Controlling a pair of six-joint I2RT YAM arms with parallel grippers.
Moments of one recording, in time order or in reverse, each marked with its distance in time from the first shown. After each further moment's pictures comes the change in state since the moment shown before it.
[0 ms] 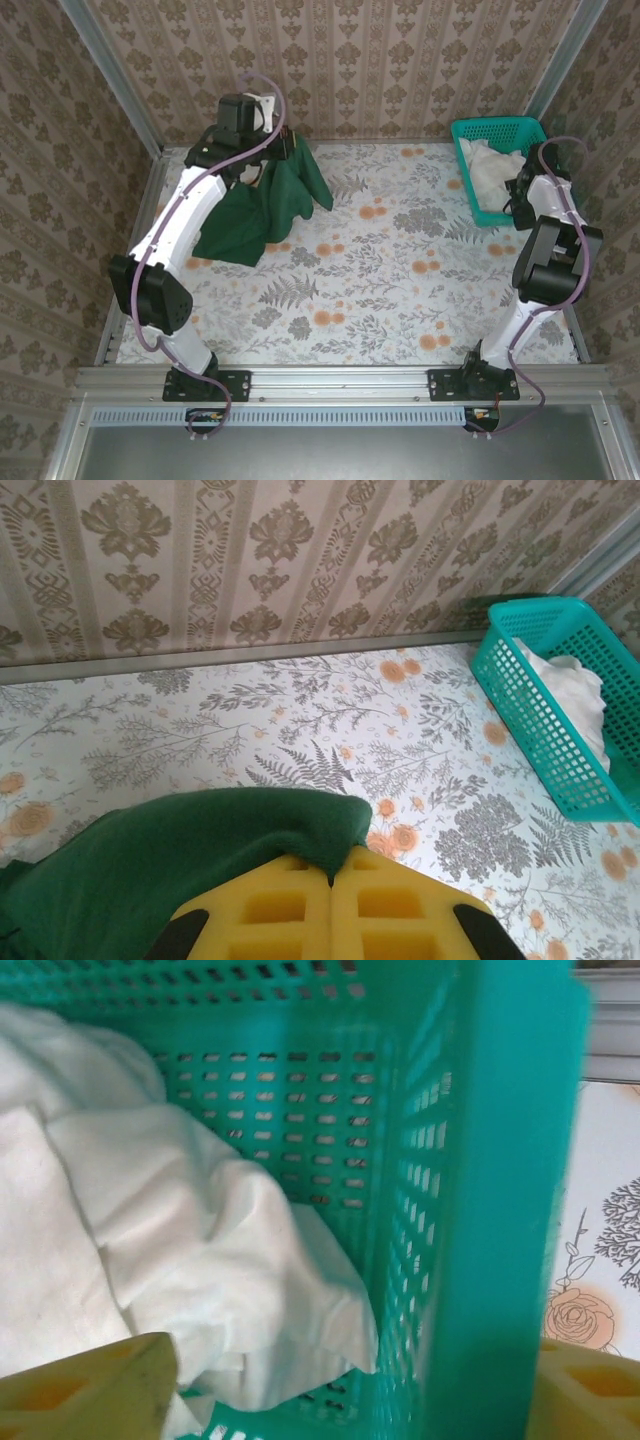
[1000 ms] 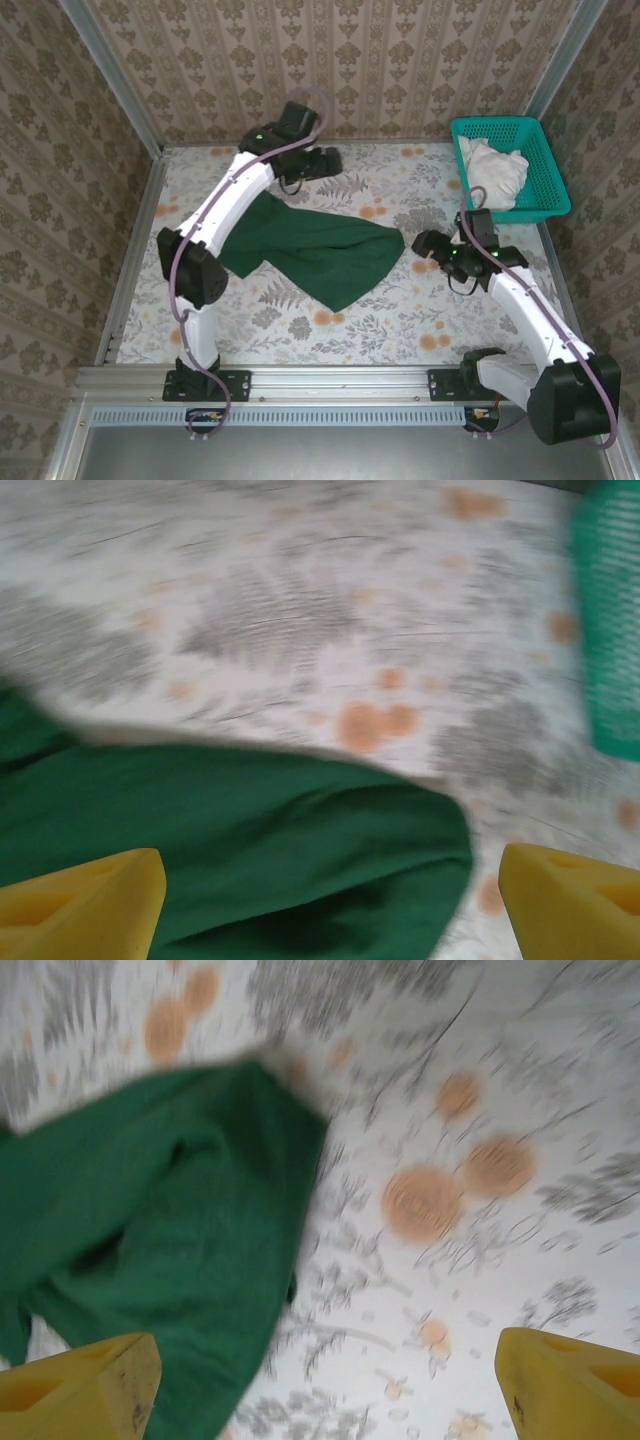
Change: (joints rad) left arm -0.146 0.248 0.274 -0.452 -0.215 -0.336; right arm 0.520 -0.792 -0.727 0.051 -0.370 -0.426
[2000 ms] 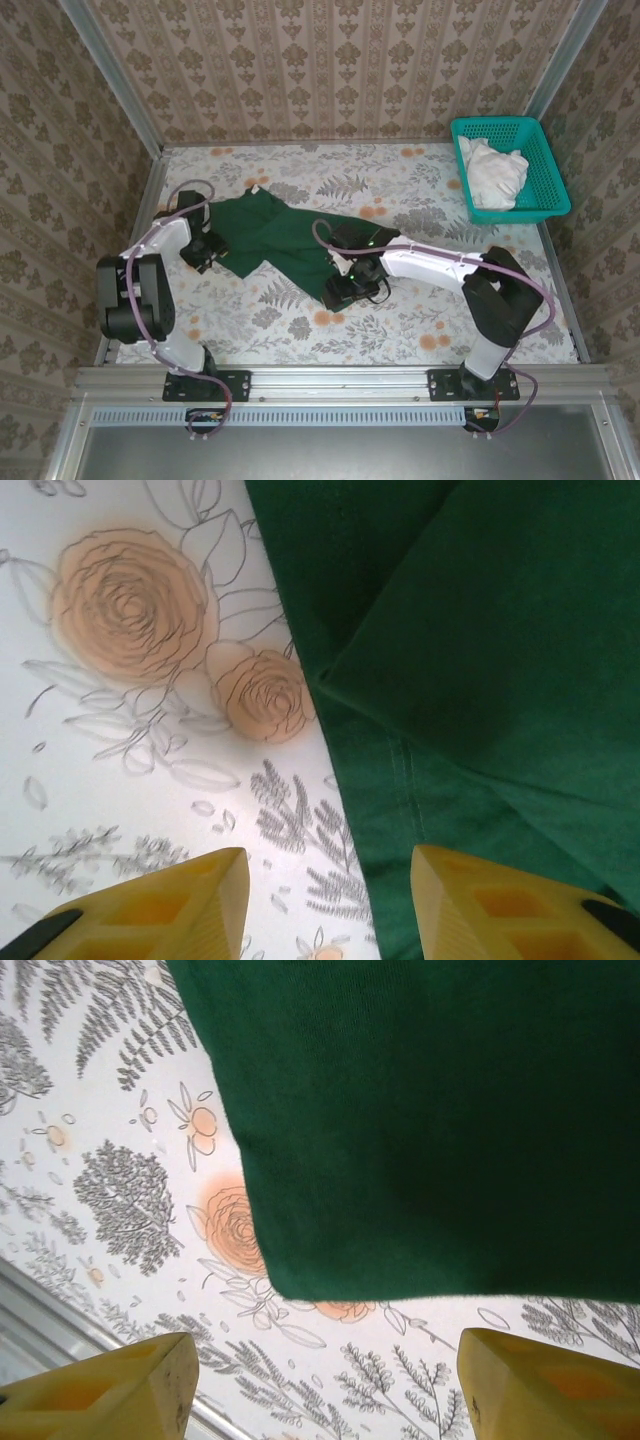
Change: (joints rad) left arm 0.566 -0.325 -1.034 0.290 0.025 -0.072; right arm 0.666 0.635 0.392 -0.133 -0.077 -0.222
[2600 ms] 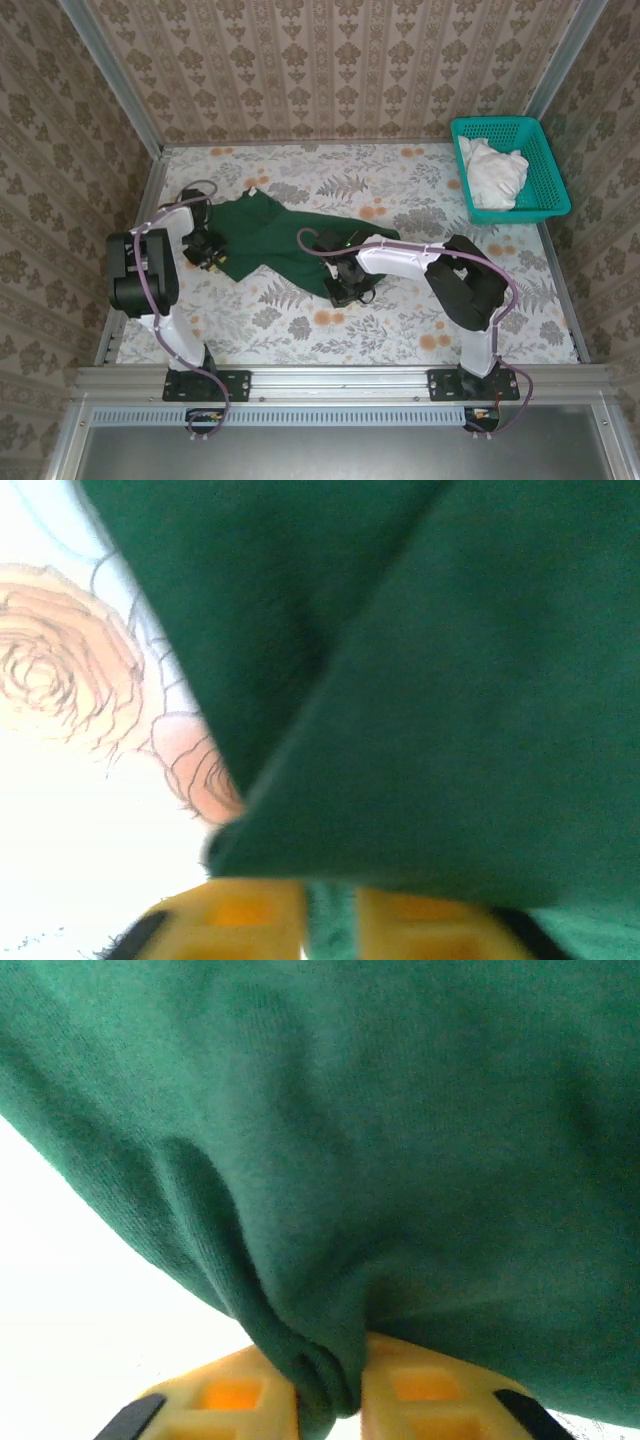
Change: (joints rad) left arm 0.018 0.188 0.116 -0.058 0.028 0.069; right arm 0.027 0.186 0.102 -0.037 0.153 0.000
